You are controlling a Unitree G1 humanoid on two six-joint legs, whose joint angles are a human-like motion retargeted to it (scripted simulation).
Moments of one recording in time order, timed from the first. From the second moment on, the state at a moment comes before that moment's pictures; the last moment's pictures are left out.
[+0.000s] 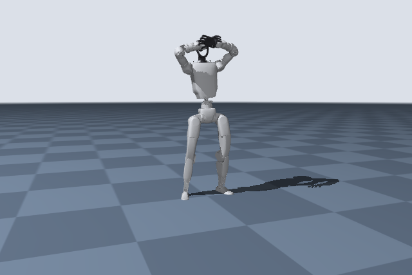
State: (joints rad) left arm -2.05 0.96 -1.40 0.01 0.30 -0.24 0.33; right arm -2.13 -0.97 1.32 -0.23 -0.01 -0.31 -0.54; waist 0.06 0.04 -0.07; left_leg 0.13 0.12 0.39 0.14 -0.28 -0.10; right_leg 0.13 -0.19 -0.25 0.03 -0.26 0.15
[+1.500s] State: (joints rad) left arm -1.99 1.00 -1.34 -0.38 0.29 -0.22 0.57; right arm -2.10 -0.93 1.37 0.10 -0.01 -0.29 -0.37; waist -0.03 -0.05 -0.07; left_leg 0.13 0.14 0.38 0.14 -0.29 -0.13; right_leg 0.14 -0.18 -0.26 0.03 -0.27 0.12
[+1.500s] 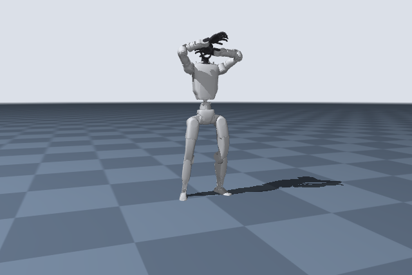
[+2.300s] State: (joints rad) left arm -2.07 0.87 -1.40 -0.32 0.31 -0.26 0.41; right arm -2.00 -0.99 1.29 0.00 0.17 -0.30 -0.46; waist 0.03 0.00 -0.09; left_leg 0.12 0.13 0.37 0.14 -0.29 -0.11; right_leg 0.13 -0.19 -0.27 0.03 -0.27 0.14
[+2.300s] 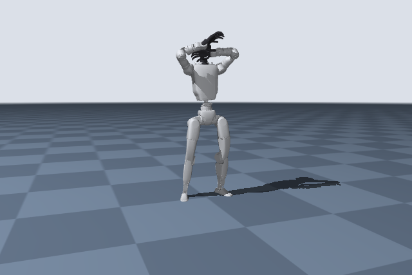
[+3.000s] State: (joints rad) left arm -2.14 0.98 -1.40 0.16 0.01 -0.23 0.35; right arm -1.91 -0.96 1.17 -0.41 0.17 -0.34 -0.35; waist -0.02 0.00 -0.06; left_leg 0.13 0.12 0.40 0.15 -0.29 -0.09; right_leg 0.12 -0.19 -0.23 0.03 -0.26 0.15
